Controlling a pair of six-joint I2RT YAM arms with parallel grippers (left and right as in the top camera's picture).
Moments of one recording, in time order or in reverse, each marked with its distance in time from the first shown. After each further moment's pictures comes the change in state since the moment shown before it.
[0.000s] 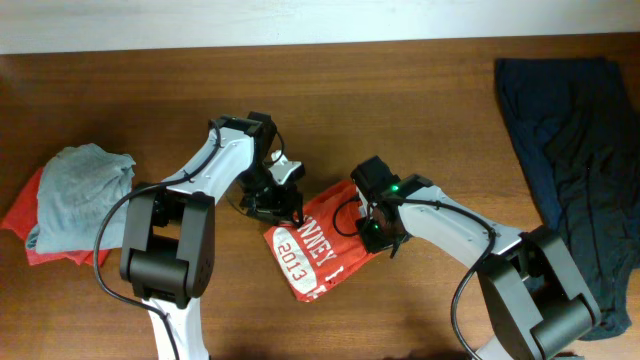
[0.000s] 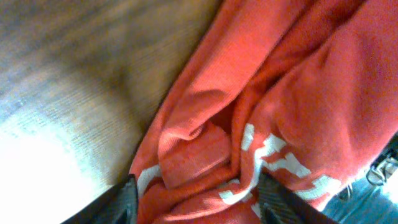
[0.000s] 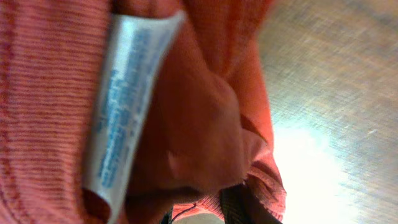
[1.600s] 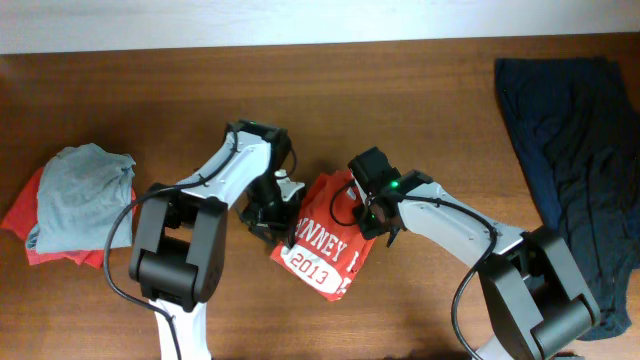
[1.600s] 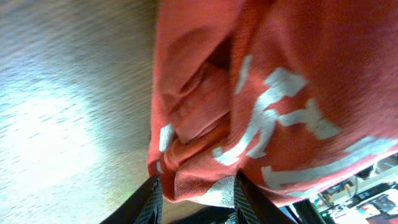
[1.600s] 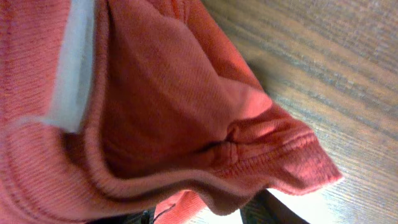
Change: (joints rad) left arm -0.079 0.001 -0.003 -0.161 -0.125 -0.079; right arm 0.000 0.002 0.031 0.100 0.069 -0.060
